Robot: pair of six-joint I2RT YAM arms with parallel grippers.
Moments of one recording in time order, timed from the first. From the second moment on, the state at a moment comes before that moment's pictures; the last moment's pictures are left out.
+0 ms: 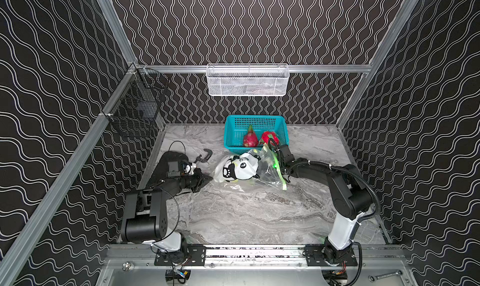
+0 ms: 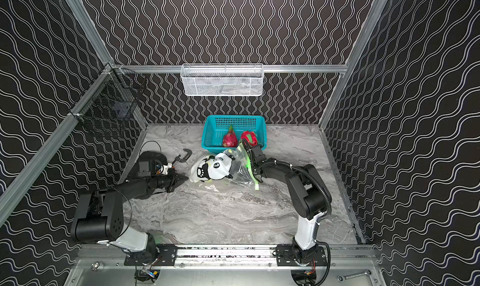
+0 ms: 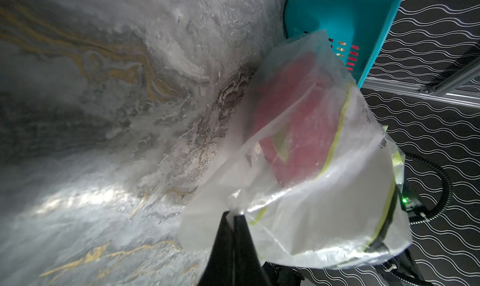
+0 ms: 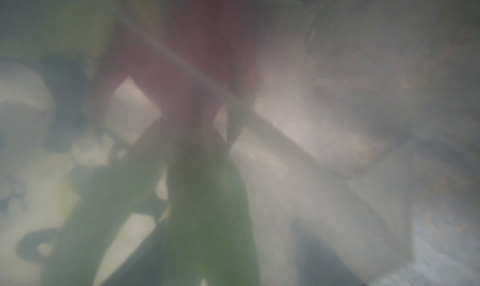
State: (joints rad) left arm 0.10 1.53 0.64 -0.09 0.85 -0.78; right arm 0.49 1.86 1.10 -0.17 -0.90 1.01
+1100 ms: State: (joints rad) left arm 0.10 1.55 0.68 -0.10 0.87 -0.77; right arm 0.52 1.87 1.21 -0.25 -0.99 0.93
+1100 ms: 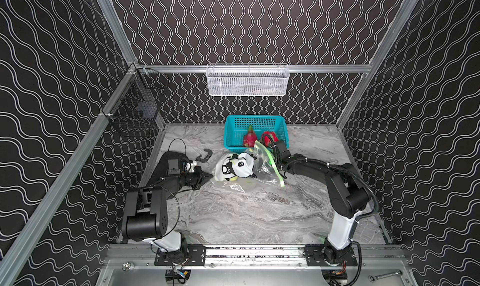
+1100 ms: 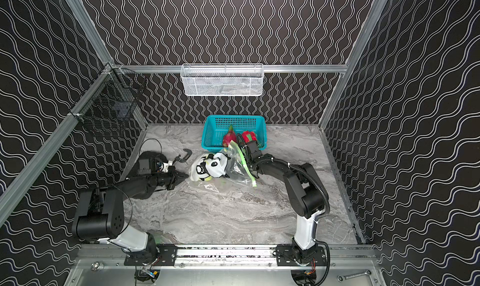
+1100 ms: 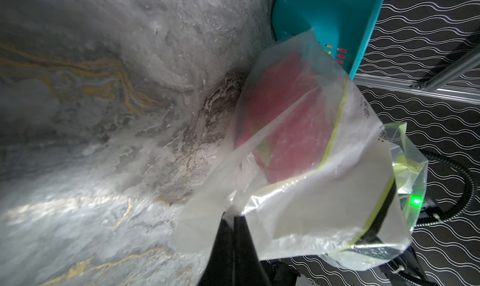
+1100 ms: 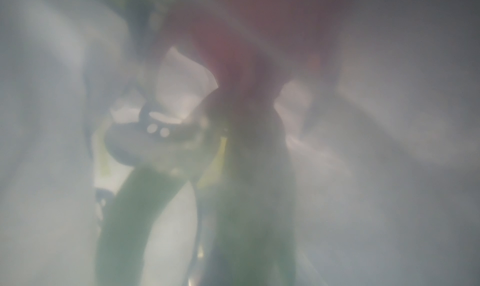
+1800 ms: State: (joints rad) left arm 0.17 1.47 0.68 -0.21 0.77 -0.75; right arm 0.38 1.57 1.33 -0.80 -0.87 0.63
